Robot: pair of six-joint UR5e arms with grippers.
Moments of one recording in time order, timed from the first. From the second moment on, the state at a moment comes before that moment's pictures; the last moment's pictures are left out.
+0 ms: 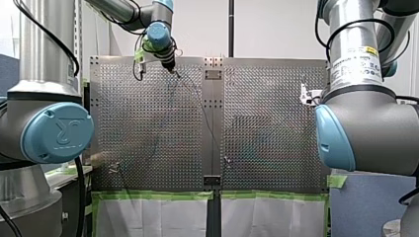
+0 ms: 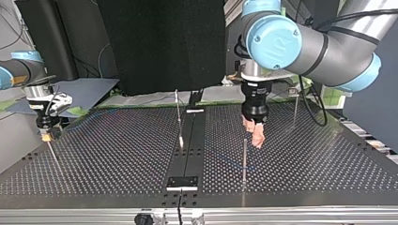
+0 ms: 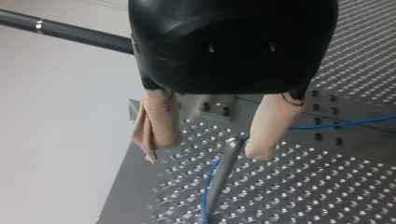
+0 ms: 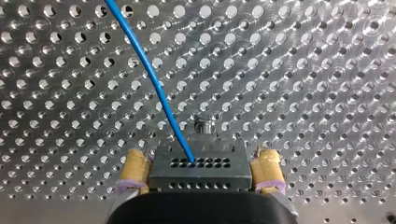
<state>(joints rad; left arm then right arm) -0.39 -1.59 -1.57 -3.26 -1.98 -1.78 1.52 -1.05 1.42 -0.37 1.16 1.58</state>
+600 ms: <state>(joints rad) -0.40 -1.59 -1.56 -3.41 -1.94 -1.63 1.52 -1.05 1.42 -0.37 1.16 1.57</state>
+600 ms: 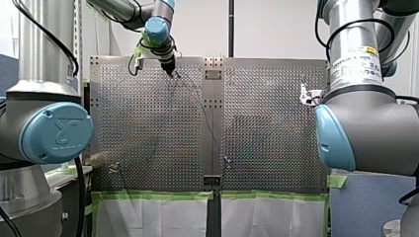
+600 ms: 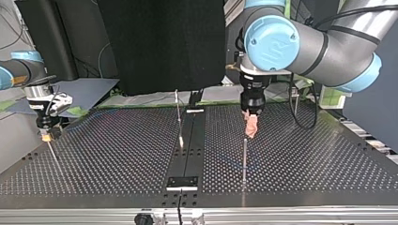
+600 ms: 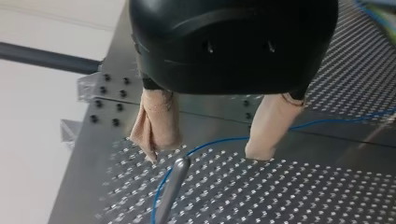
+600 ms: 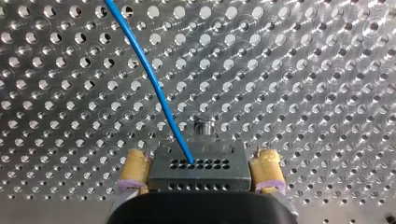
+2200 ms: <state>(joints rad) -0.38 -1.59 -1.53 -3.30 -1.80 -1.65 1.52 -1.05 1.42 -0.37 1.16 1.57</state>
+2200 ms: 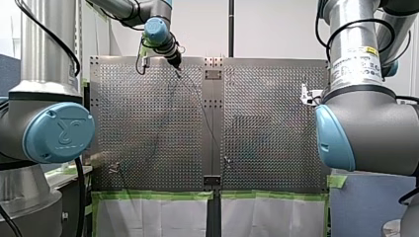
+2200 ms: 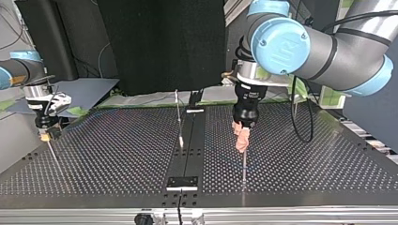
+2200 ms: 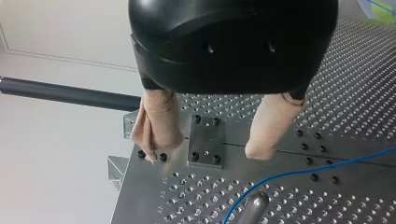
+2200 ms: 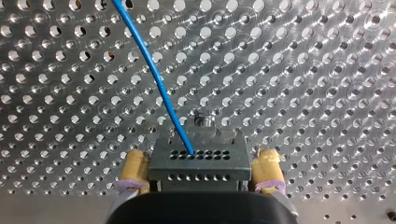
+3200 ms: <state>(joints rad) -0.36 -1.59 -1.56 -3.30 -1.87 -1.72 1.52 -1.05 1.42 -0.37 1.16 1.57</state>
